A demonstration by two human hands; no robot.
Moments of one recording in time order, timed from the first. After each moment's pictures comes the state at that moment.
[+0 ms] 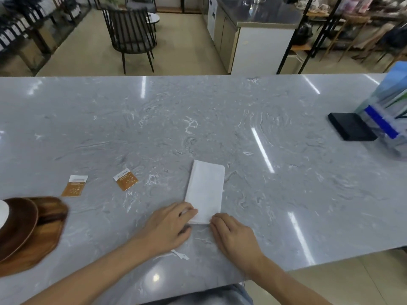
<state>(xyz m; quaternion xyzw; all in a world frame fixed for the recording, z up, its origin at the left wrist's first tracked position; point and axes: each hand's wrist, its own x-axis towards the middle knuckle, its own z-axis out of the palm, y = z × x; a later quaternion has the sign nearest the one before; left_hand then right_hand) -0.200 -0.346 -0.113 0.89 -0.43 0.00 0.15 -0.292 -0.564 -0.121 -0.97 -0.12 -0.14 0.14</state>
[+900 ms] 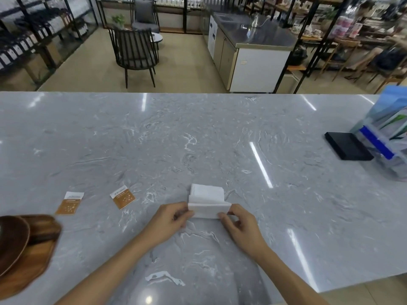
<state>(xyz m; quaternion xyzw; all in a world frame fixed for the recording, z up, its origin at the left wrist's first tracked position) -0.143 -0.366 -0.121 0.82 -0.21 -0.17 0.50 -0.229 -0.612 -0.127 -0.86 0.04 -0.07 0.51</state>
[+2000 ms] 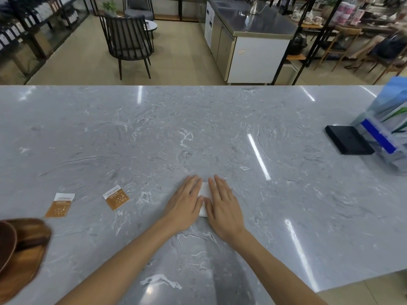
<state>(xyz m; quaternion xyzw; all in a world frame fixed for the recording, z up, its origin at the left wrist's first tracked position) -0.112 -0.429 -0.136 0.93 -0.30 -0.05 0.18 -0.176 -0.581 -0.141 -0.98 0.02 -0.09 0.17</state>
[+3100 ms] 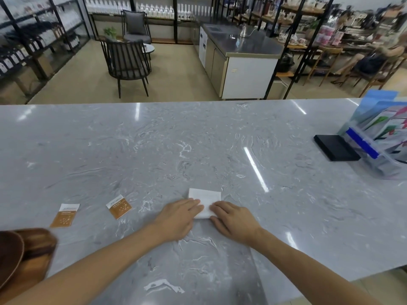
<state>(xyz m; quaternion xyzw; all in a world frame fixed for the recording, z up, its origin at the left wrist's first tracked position) -0.115 -0.396 -0.117 0.88 -0.46 -0.05 0.06 -0.195 -0.628 -0.127 -0.97 -0.20 -0.15 0.06</state>
